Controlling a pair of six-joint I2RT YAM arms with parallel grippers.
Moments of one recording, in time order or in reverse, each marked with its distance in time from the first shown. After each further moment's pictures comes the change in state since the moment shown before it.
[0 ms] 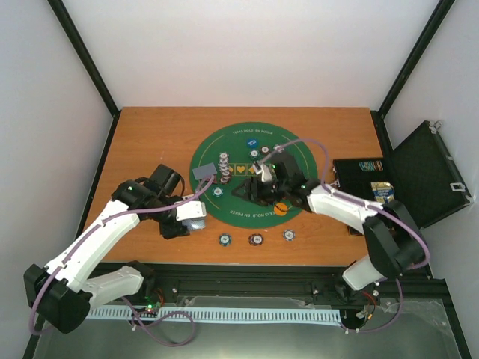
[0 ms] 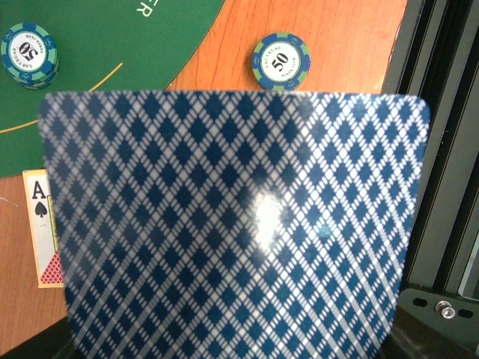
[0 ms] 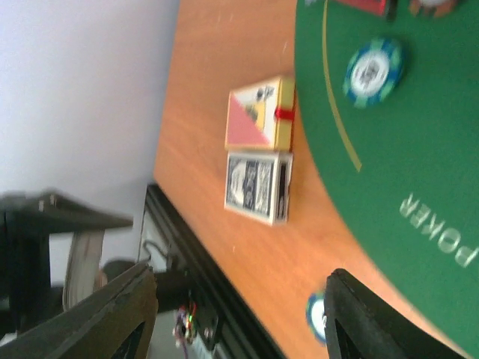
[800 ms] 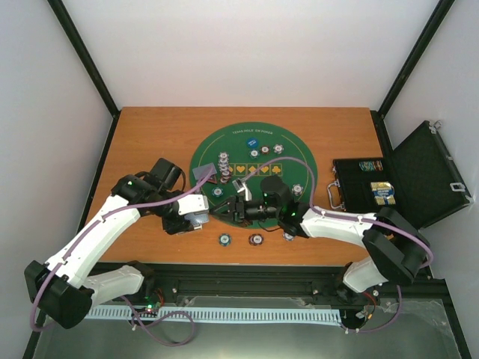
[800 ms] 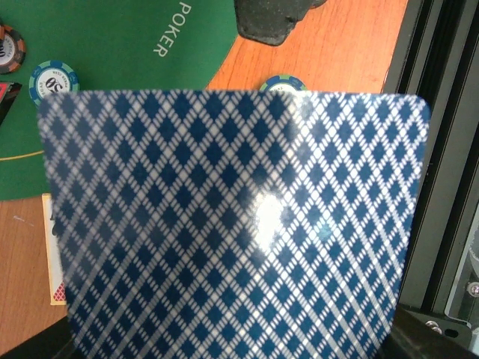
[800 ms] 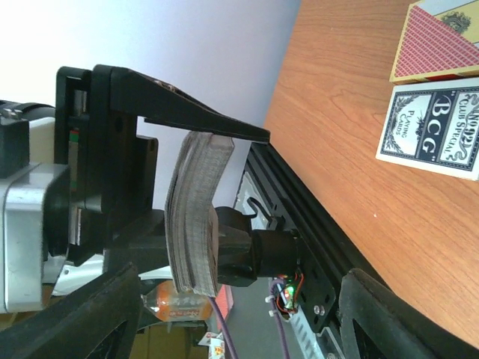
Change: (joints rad) left arm 0.000 0.039 0.071 -0.003 0.046 -0.032; right arm 0.260 -0.097 -0.242 0.517 -0.011 0.323
